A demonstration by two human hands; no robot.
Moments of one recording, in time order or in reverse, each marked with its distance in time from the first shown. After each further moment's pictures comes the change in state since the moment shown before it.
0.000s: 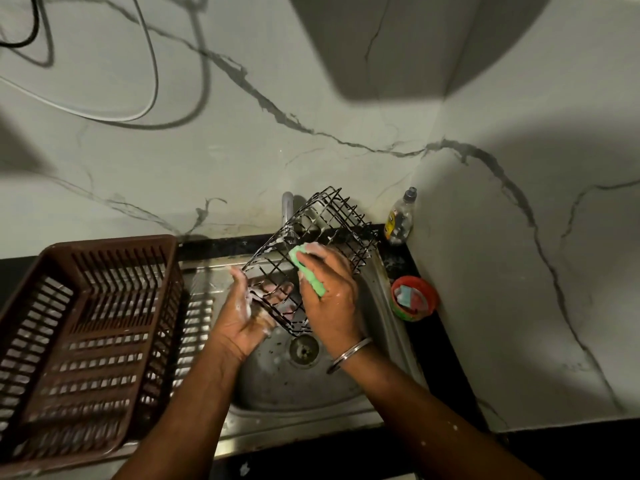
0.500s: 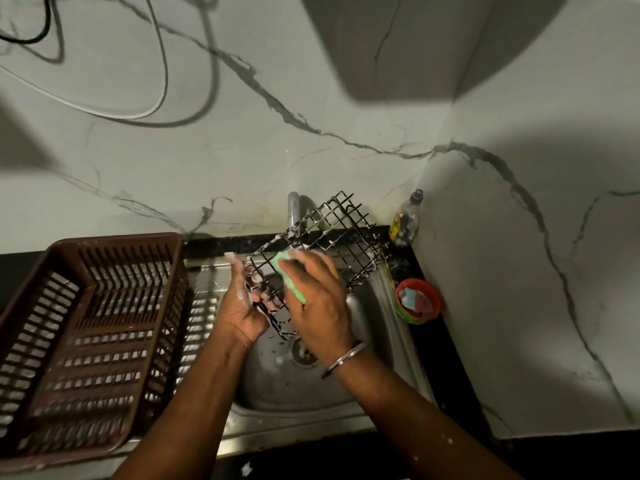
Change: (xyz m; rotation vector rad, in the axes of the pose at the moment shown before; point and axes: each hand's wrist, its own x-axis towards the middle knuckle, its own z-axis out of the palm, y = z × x) left_hand 0.016 0.009 0.005 0.033 0.025 0.142; right_hand -0.003 -0.019 0.013 -0.181 -0.126 -0.186
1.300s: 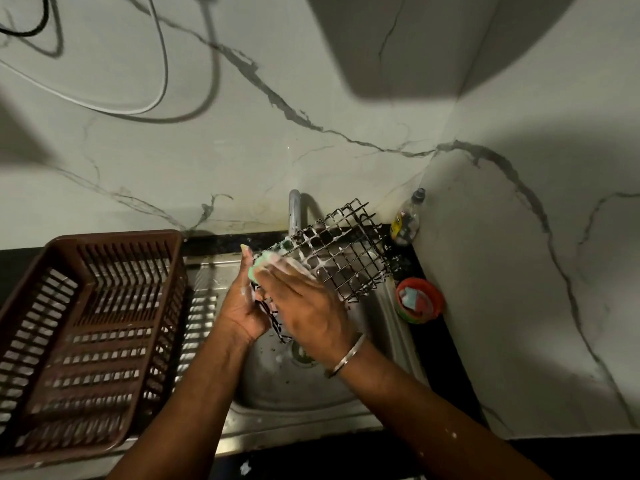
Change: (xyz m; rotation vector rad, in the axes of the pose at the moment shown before) left_hand 0.010 0.001 -0.006 0.001 -0.026 -0.099; right_hand -0.003 -0.001 0.003 -0.085 -0.173 -0.269
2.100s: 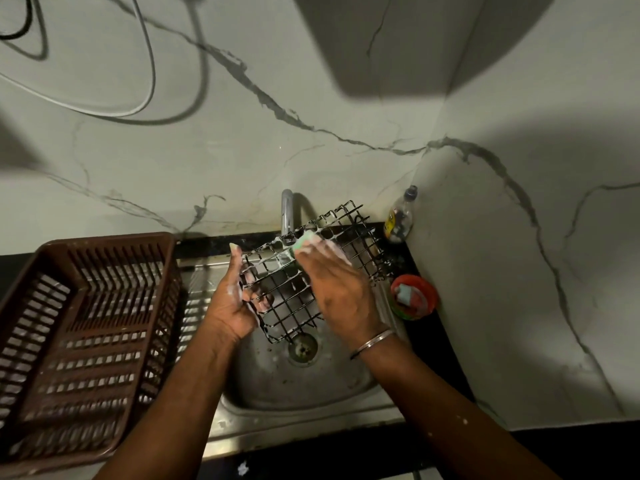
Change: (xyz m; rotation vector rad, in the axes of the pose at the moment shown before) left_hand -0.002 0.008 -0.002 0.019 0.107 0.023; right_hand -0.015 0.051 -0.018 -0.187 0.038 0.134
